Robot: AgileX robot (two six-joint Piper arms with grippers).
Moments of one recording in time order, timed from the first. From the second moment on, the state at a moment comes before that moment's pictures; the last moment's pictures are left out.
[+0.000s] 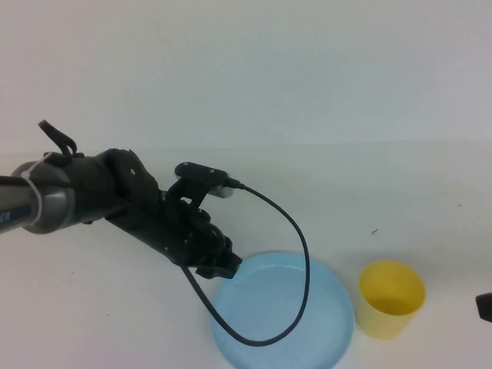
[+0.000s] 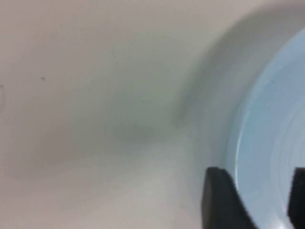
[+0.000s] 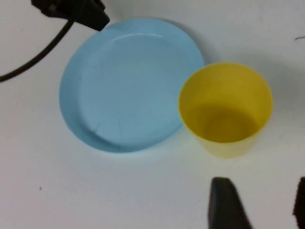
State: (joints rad) right arm 0.00 0.93 -0.58 0.79 0.83 -0.87; left arm -0.36 1.86 -1.19 -0.64 0.66 0.72
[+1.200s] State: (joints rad) right arm 0.29 1.80 -1.09 0.30 0.77 -0.55; left arm -0.32 0.83 -0.65 -0.47 0.45 0.70
